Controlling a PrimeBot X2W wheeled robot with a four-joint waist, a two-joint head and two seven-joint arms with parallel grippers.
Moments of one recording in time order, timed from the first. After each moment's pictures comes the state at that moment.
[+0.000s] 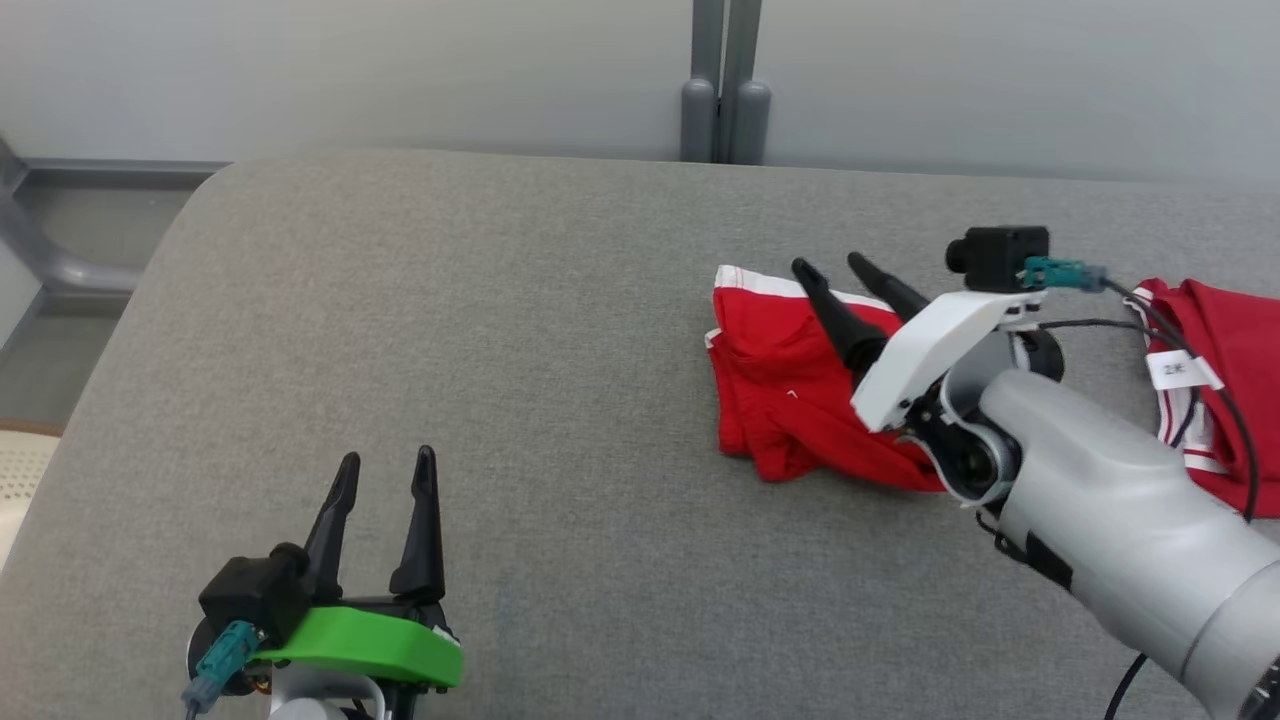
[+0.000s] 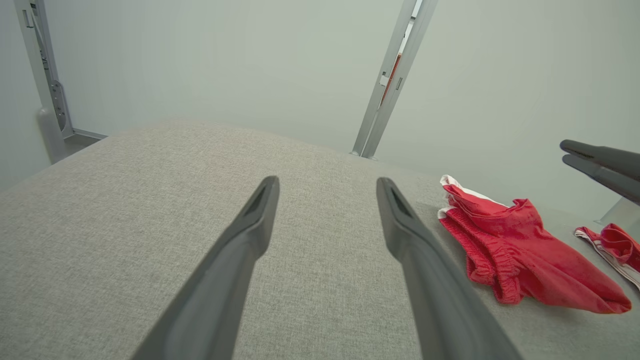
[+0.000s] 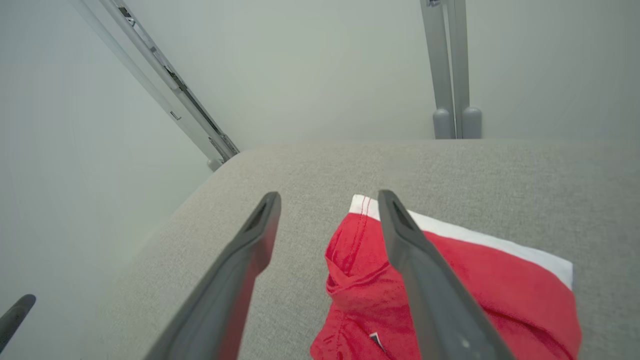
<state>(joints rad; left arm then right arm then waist) -0.07 0.09 -0.19 0.22 -0.43 -0.06 -0.26 -0.88 -0.31 1.05 0.77 1.30 0.13 -0.26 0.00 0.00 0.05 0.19</state>
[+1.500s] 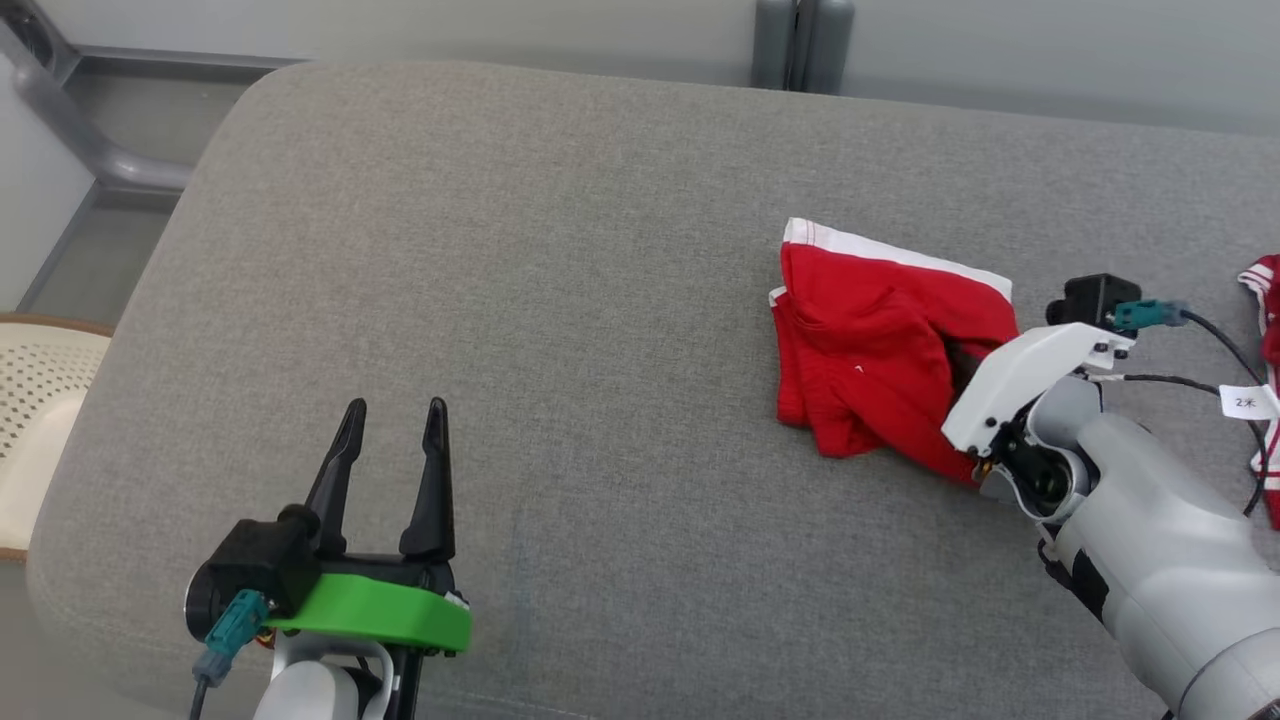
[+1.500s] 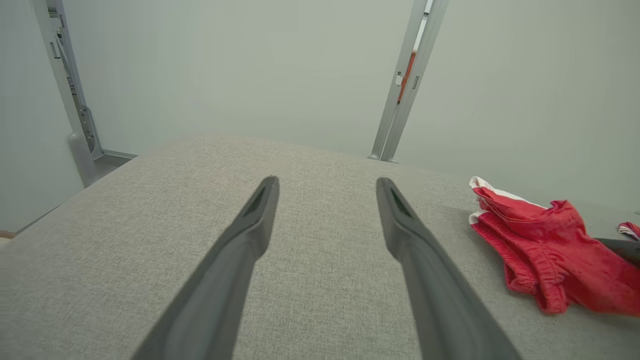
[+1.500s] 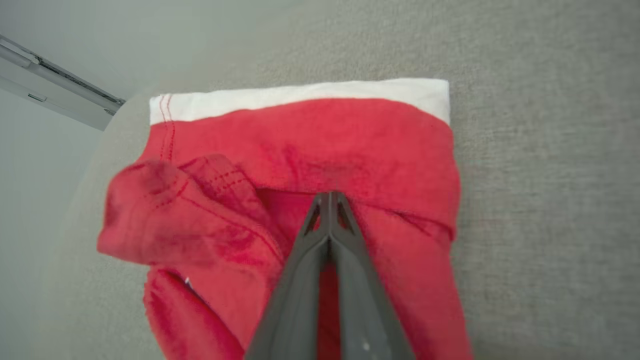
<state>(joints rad) -0.11 0.05 -0.16 0.16 -0.32 -0.10 -0.26 -0.75 -0.27 0.57 0.97 1.10 0.13 0.03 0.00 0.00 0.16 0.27</state>
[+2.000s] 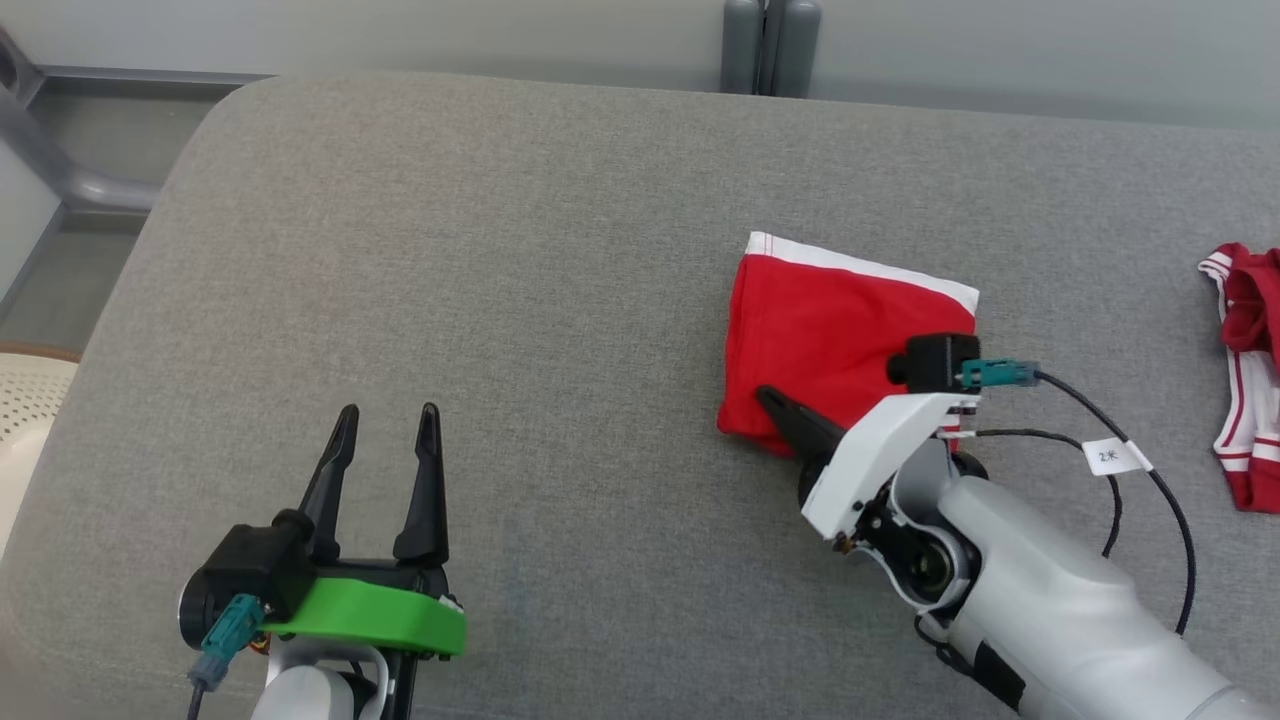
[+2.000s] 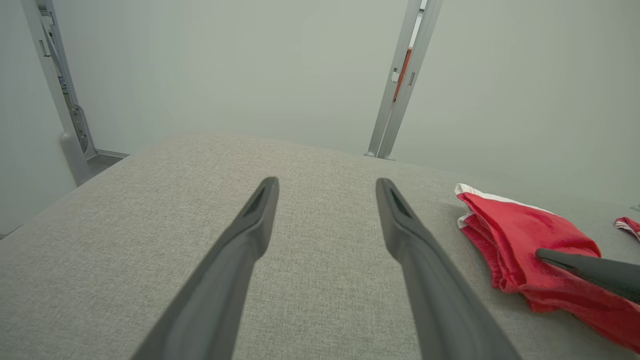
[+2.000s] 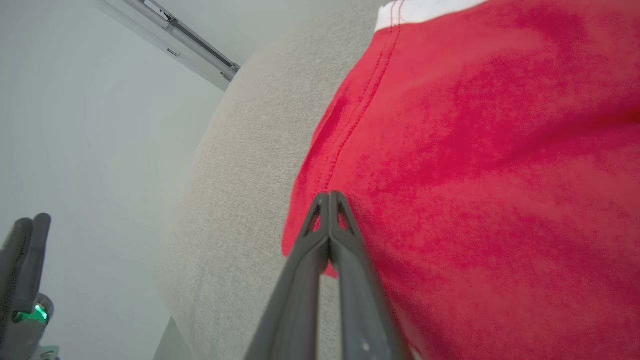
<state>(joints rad) -0.10 0.05 -0.14 0.17 -0.31 -0.10 -0.26 -0.62 -0.23 0.78 0.63 1.21 0.13 -0.02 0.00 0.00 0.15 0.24</state>
